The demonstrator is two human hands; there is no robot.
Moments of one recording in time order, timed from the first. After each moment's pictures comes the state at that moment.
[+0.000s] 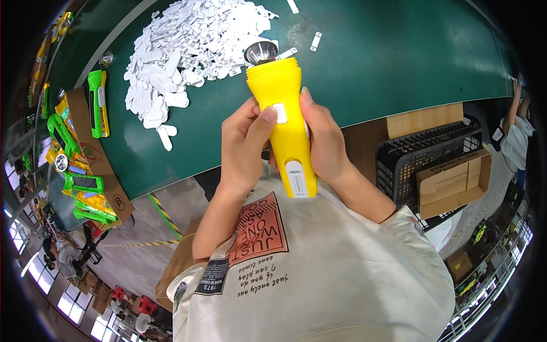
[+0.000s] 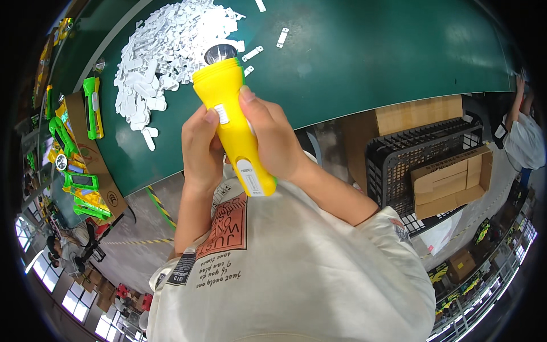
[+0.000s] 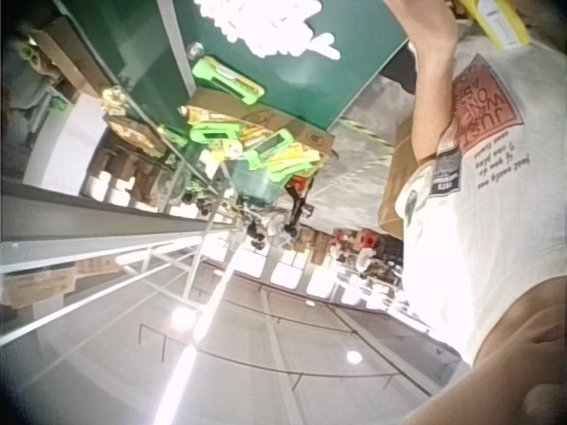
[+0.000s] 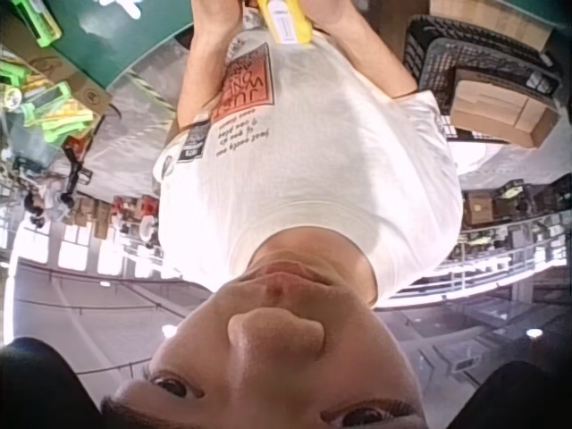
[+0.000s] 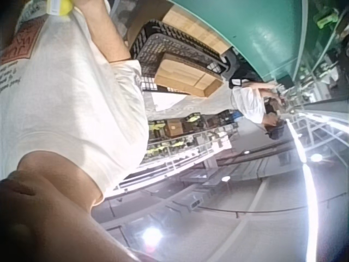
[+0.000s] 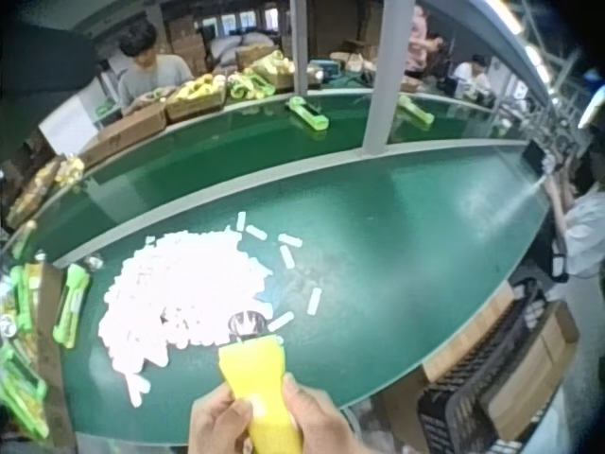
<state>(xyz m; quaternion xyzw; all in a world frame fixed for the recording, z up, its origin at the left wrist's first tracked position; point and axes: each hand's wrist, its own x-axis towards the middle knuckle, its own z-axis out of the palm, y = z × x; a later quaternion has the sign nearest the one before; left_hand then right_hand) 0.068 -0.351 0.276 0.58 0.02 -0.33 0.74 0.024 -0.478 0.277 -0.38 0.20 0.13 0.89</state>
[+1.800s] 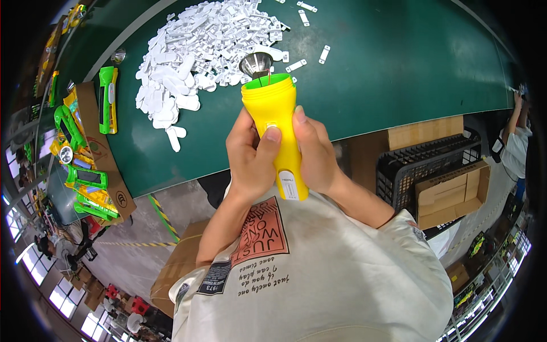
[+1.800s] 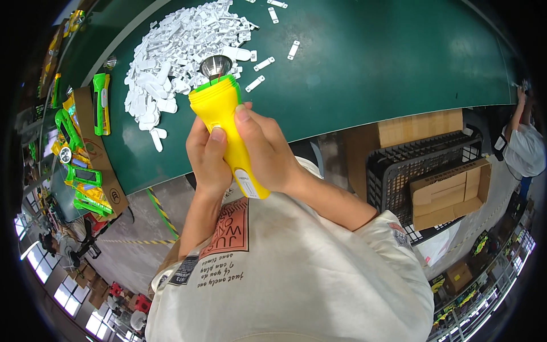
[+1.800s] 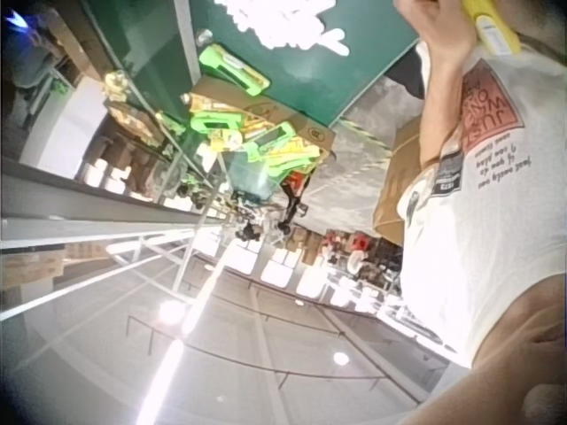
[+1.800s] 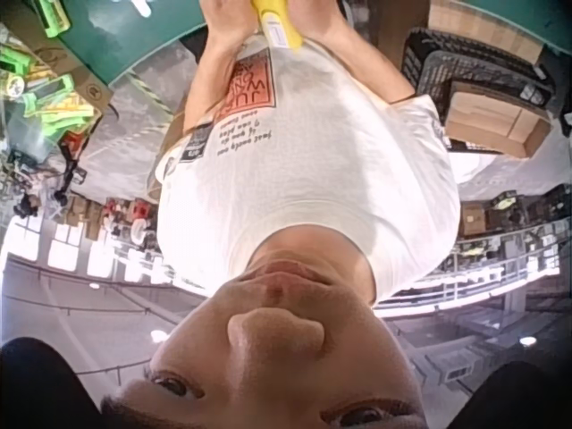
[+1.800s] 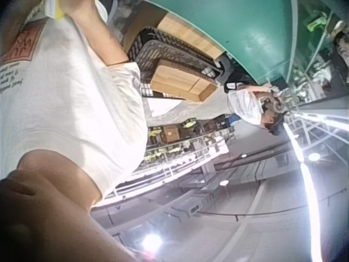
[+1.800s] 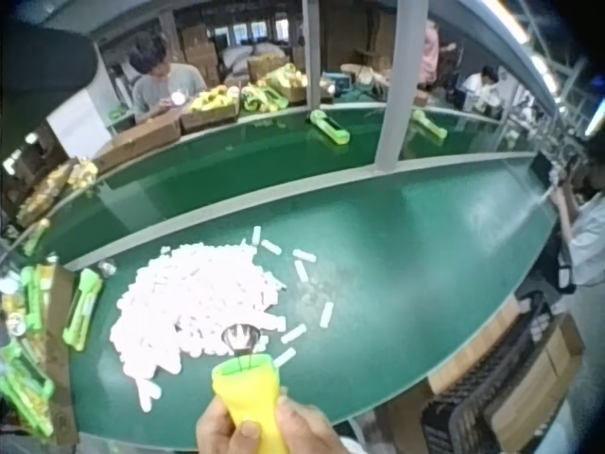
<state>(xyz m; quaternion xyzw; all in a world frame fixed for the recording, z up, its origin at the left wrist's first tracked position) 0.061 -0.350 0.262 0.61 -0.07 -0.18 0.77 0.025 -0.463 0.272 -0.49 0.12 0.08 0.86</state>
